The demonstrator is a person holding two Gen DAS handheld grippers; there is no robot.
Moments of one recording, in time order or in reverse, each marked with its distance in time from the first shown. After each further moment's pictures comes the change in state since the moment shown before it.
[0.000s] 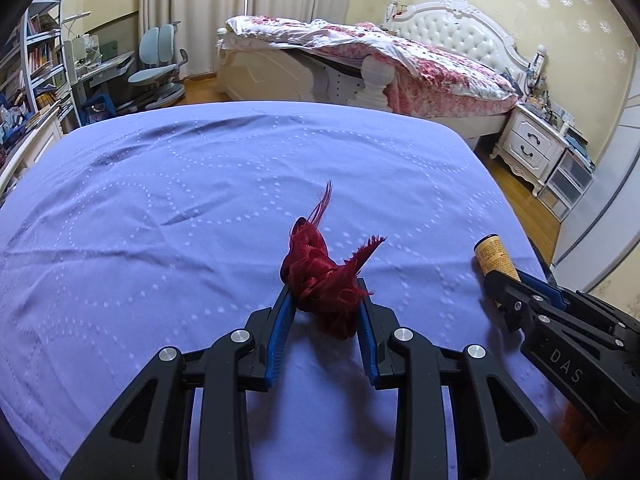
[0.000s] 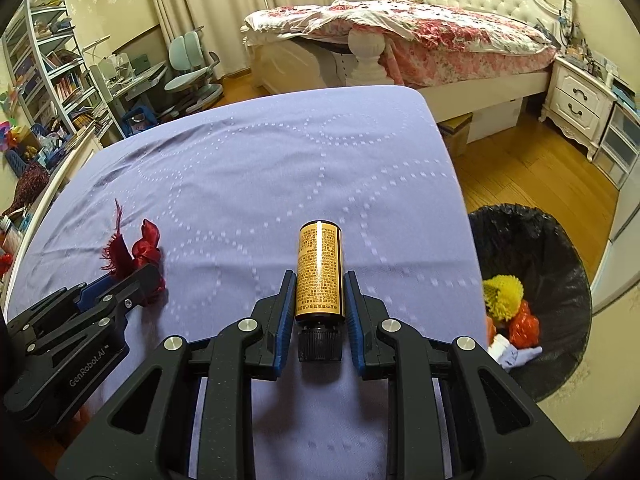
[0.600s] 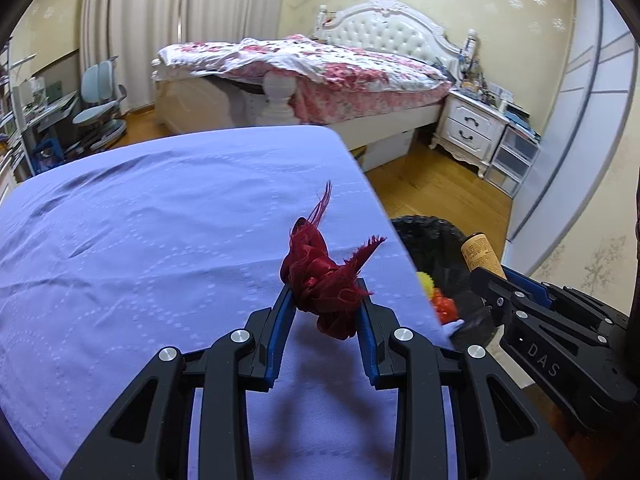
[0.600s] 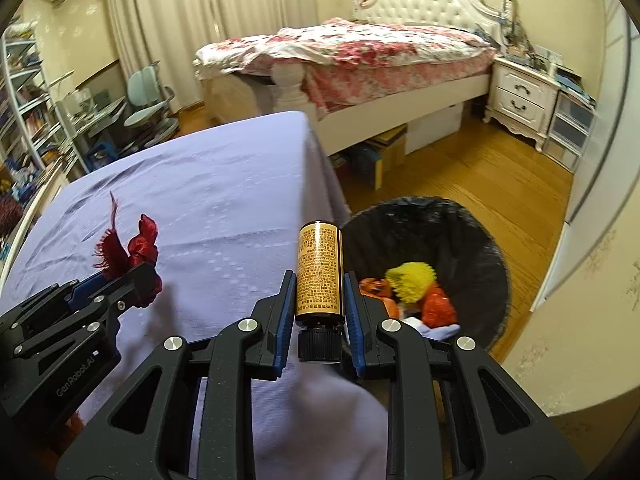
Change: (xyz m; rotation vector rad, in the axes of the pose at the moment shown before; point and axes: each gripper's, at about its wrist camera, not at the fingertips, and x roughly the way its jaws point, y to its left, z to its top) left arm -0.010 -0.111 -0.002 0.159 -0.055 -0.159; right arm -0.063 -0.083 -0.038 0.116 -0.106 -0.145
